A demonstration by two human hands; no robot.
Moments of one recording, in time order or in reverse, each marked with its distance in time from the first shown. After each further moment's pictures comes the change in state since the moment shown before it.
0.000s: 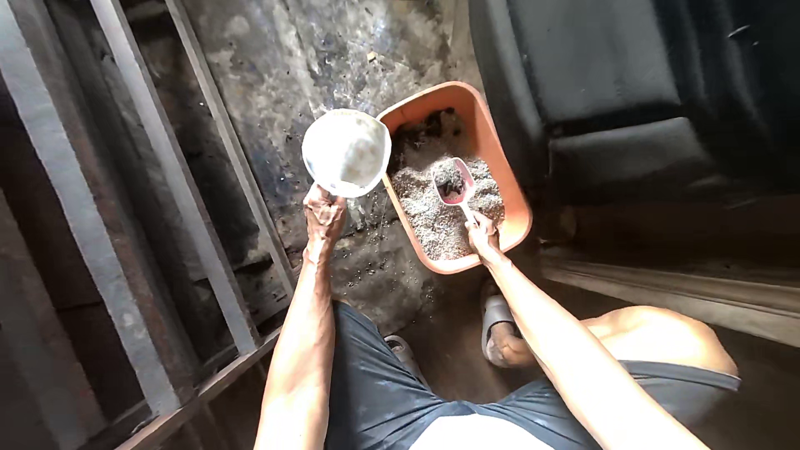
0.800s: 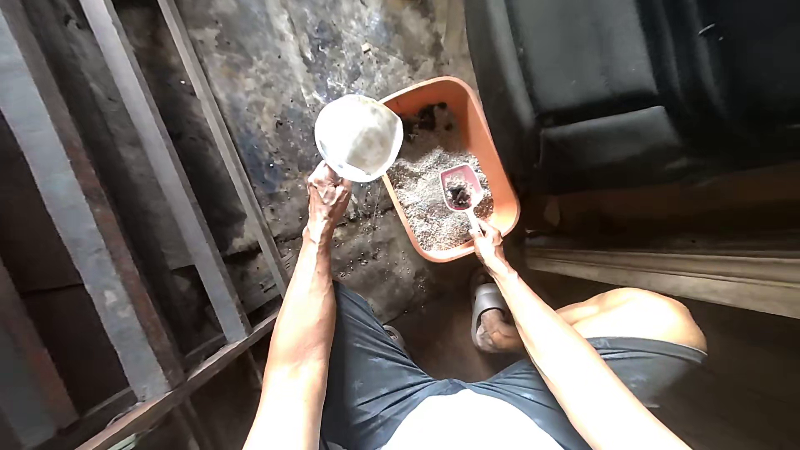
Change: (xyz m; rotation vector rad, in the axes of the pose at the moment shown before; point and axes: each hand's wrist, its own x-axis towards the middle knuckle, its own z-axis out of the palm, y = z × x) left_hand 0.001 -0.005 0.003 -0.042 -0.051 0.114; right_hand -0.060 0.022 -0.021 0.054 0.049 -0.018
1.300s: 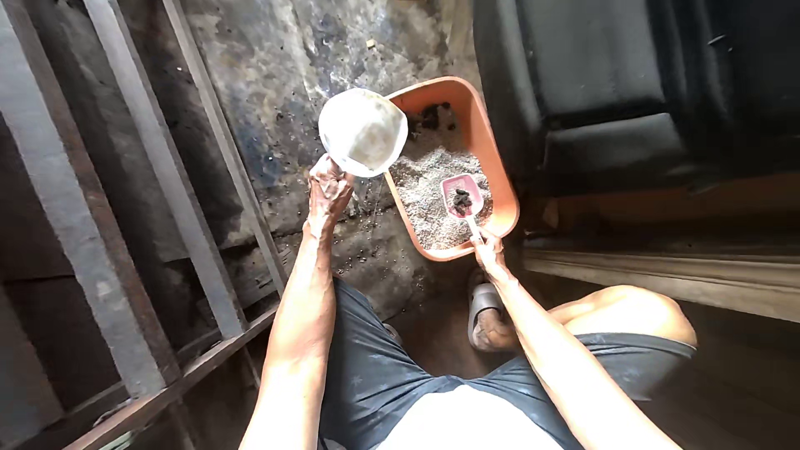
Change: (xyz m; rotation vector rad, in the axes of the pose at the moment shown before) left_hand 0.002 -0.002 -0.006 0.021 -0.025 -0.029; right_hand -0.008 0.004 0.002 -0.050 -0.003 0.072
